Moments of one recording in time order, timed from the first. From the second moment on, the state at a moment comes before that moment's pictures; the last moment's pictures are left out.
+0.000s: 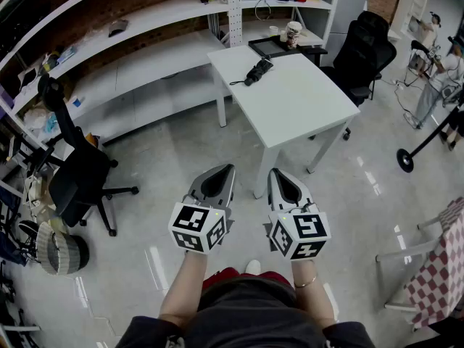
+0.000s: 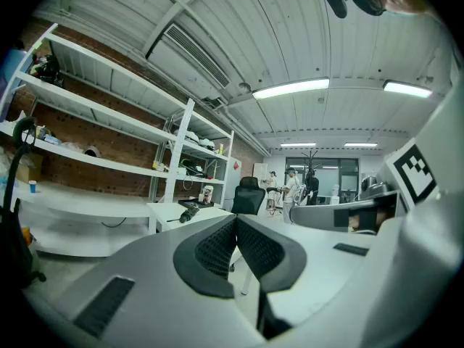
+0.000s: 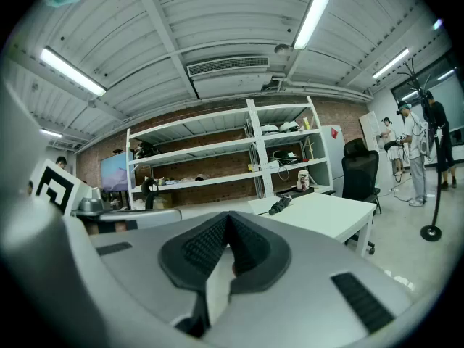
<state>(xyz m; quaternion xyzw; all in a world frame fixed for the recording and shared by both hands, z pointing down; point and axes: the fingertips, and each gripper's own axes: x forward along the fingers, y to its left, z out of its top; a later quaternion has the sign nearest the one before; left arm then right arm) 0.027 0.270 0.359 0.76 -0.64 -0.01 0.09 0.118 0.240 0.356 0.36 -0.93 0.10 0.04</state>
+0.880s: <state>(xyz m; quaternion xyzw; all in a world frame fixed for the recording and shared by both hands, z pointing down) 0.025 0.233 0.368 0.73 -0.68 0.00 0.09 0.160 0.190 0.386 0.38 -0.91 0.15 0.05</state>
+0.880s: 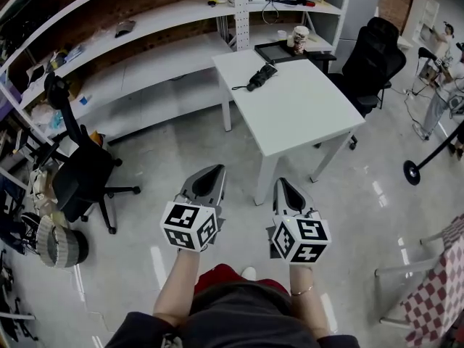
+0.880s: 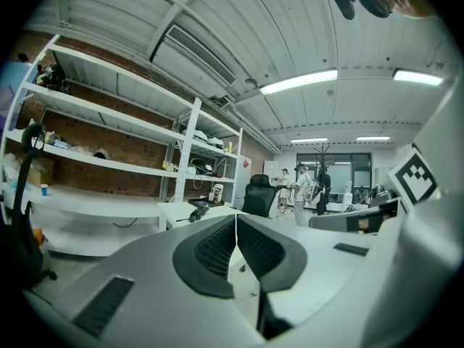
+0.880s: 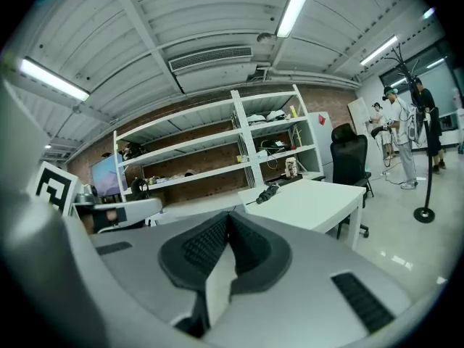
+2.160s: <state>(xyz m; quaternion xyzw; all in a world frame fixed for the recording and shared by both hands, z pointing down) -0.078 0.114 0.380 0.73 -0.68 0.00 0.10 0.070 0.072 0.396 0.40 -0.90 0.16 0.06</state>
